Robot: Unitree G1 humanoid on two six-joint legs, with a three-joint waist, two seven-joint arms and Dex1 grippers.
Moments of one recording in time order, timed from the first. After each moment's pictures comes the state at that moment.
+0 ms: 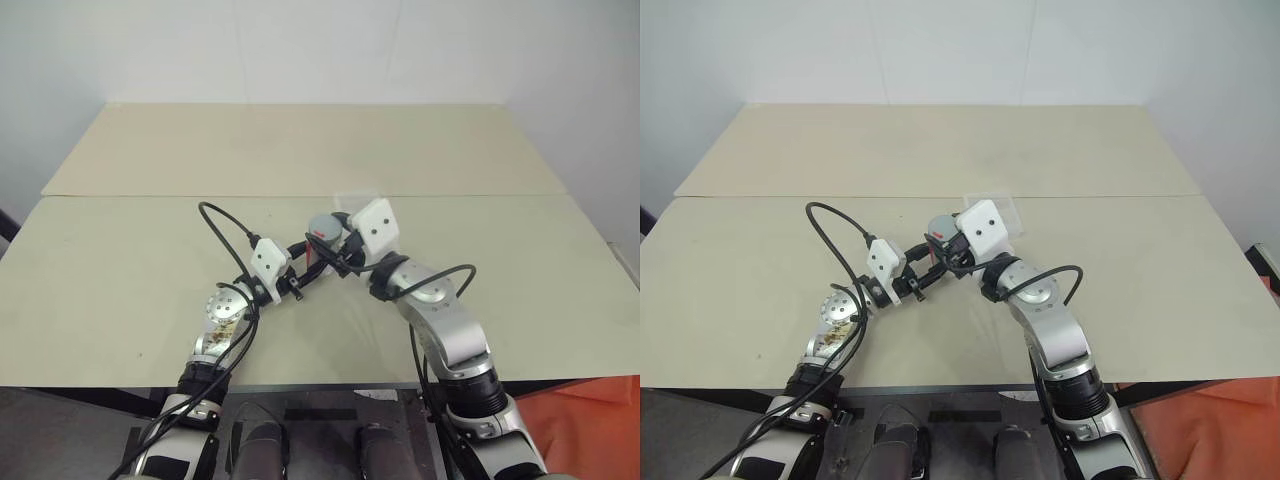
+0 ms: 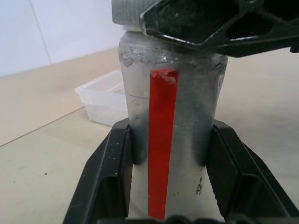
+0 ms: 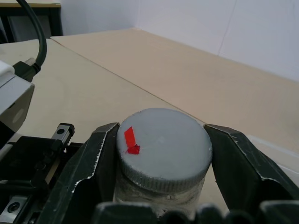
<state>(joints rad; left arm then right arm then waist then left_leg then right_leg) -0.46 0.20 -0.06 0.41 -0.17 -0.26 -0.76 -0.48 -0.16 0.22 -0.26 0.10 0.50 0.39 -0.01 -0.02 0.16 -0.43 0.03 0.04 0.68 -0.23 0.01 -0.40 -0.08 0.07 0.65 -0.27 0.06</state>
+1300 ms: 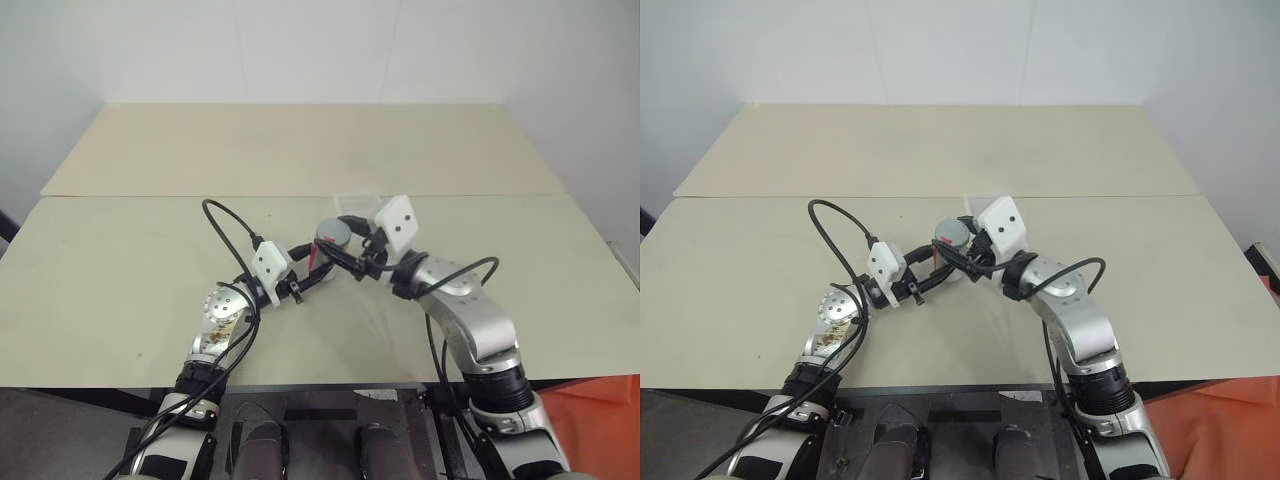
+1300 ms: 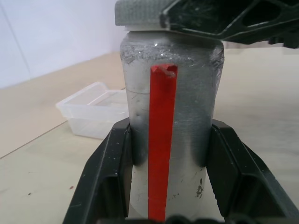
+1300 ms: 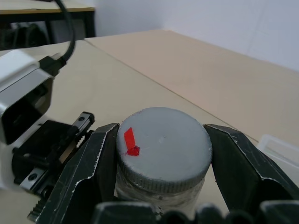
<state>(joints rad) -0.47 0.22 -0.08 0.41 -0.19 -0.31 -0.86 -0.50 -0.30 0.15 -0.26 0.25 0.50 0.60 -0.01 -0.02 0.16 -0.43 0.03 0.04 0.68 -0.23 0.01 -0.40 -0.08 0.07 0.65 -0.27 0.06</state>
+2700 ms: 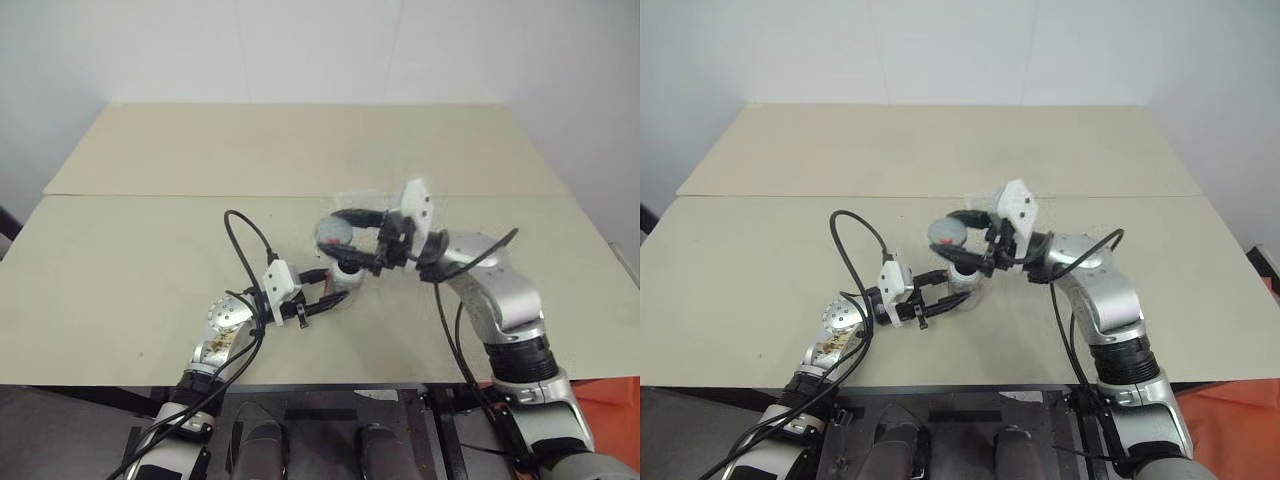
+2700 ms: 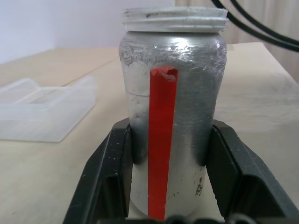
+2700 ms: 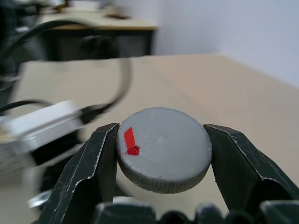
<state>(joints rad) -0.41 0.25 -0.15 0.34 -0.24 -0.26 -0.99 -0.61 -0.42 0.03 -0.15 0.37 0.42 0.80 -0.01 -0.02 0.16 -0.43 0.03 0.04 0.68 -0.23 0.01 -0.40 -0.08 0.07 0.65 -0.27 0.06</state>
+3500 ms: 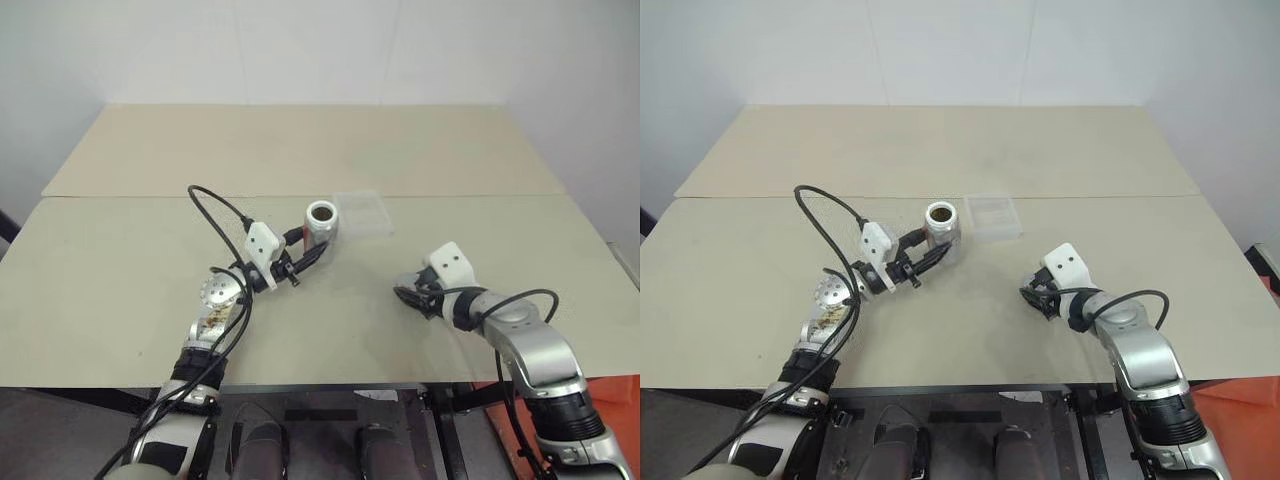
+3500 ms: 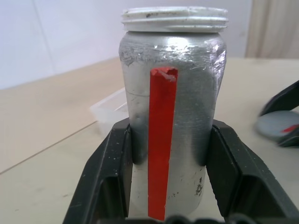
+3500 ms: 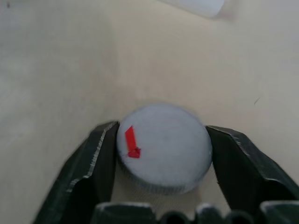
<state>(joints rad) -0.58 0.22 -0.04 0.49 -0.19 -0.24 -0.77 -0.29 -0.56 0.06 -0.27 0.18 0.84 0.50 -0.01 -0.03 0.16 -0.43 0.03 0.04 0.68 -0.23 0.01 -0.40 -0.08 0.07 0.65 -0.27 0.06</state>
